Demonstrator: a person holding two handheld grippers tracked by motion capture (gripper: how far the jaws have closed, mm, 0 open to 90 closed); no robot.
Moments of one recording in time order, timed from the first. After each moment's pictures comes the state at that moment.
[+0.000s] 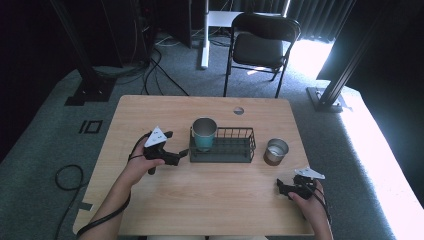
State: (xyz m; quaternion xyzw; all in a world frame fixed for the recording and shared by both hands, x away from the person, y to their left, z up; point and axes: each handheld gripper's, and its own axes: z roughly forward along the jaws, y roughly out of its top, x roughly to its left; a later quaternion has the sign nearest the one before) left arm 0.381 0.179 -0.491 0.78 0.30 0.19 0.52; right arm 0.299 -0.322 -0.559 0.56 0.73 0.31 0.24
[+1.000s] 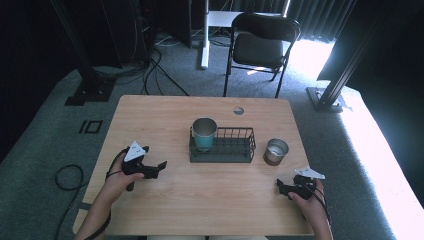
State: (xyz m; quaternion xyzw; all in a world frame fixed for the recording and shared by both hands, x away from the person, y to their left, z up) left arm 0.343 0.241 -0.523 0.78 0.38 0.20 0.46; right arm 0.299 -0.322 -0.559 0.56 0.73 0.31 0.24
